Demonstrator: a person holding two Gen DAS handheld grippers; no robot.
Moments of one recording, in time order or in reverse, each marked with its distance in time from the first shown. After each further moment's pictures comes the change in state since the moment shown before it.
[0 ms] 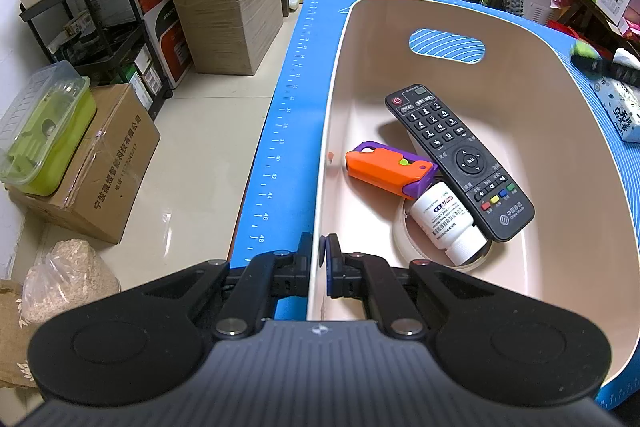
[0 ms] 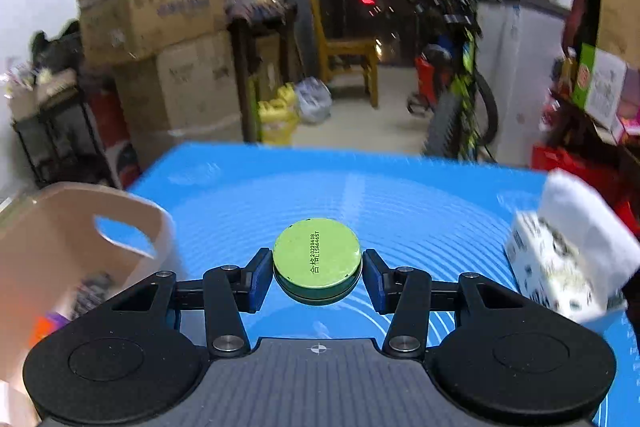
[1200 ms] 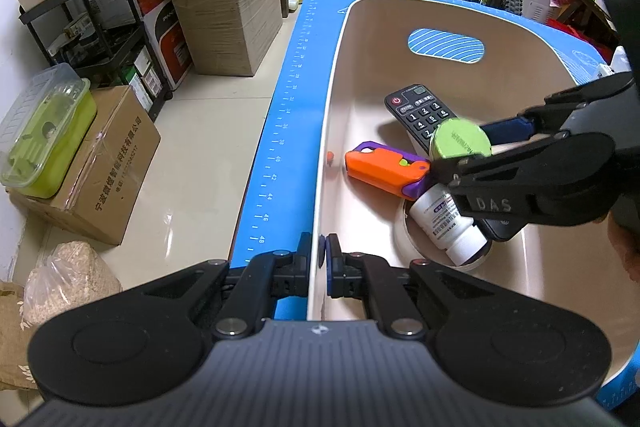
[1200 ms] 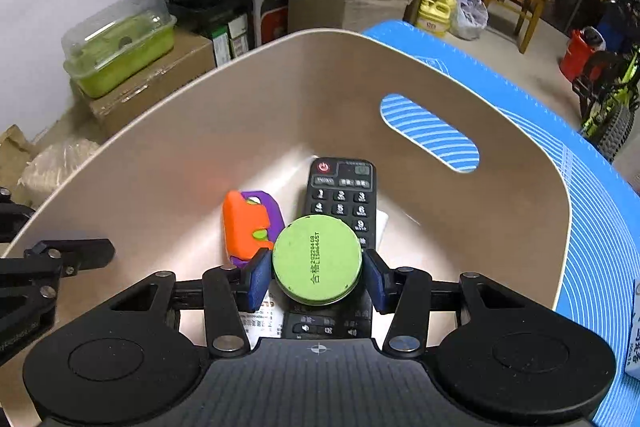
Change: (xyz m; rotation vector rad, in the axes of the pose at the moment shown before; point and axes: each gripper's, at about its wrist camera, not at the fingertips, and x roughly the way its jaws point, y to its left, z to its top) left arm -0.002 0.001 0.001 0.005 -0.002 0.001; right arm 0.015 0.196 -0.019 -0.392 0.437 0.212
